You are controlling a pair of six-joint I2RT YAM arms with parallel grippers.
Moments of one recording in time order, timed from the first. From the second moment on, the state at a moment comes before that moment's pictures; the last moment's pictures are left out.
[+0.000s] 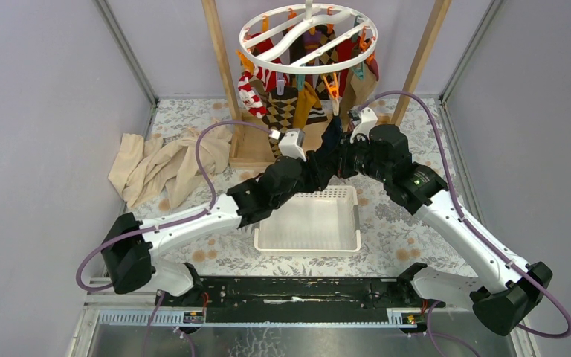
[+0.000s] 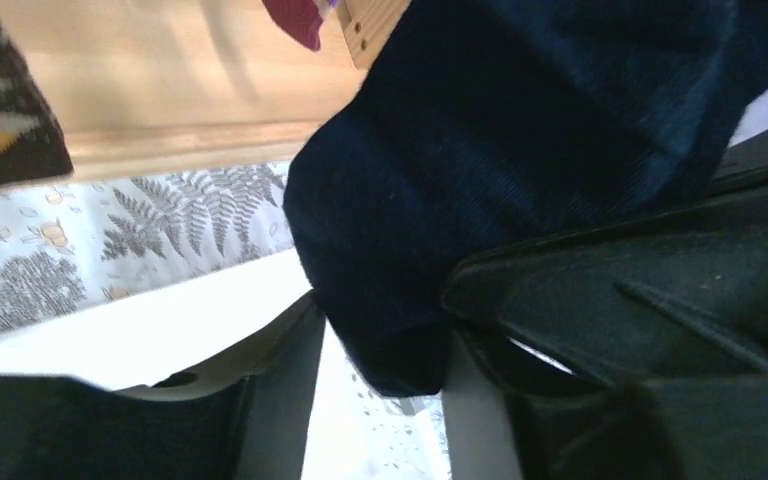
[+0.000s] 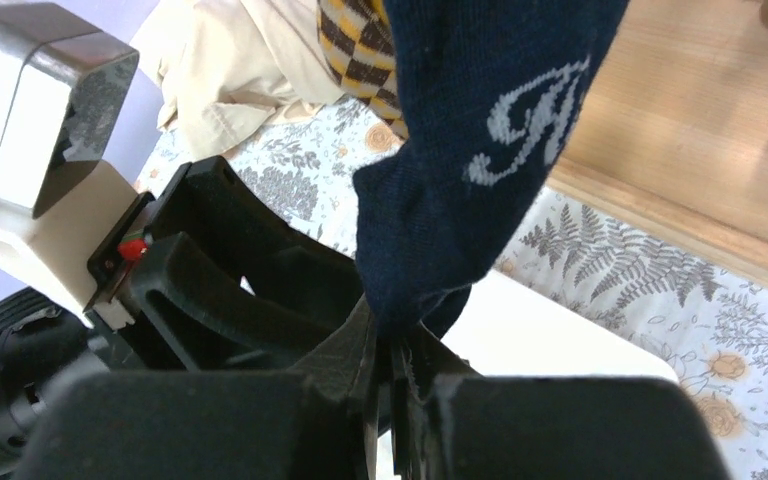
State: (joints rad) left arm -0.99 1.41 1.05 0.03 -0.30 -0.77; right arm 0.62 1.11 1.14 -0.43 -0.14 0.41
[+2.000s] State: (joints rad) left arm -1.04 1.48 1.17 -0.11 -0.40 -0.65; right arm 0.62 1.44 1.91 -0.63 0.18 0.16
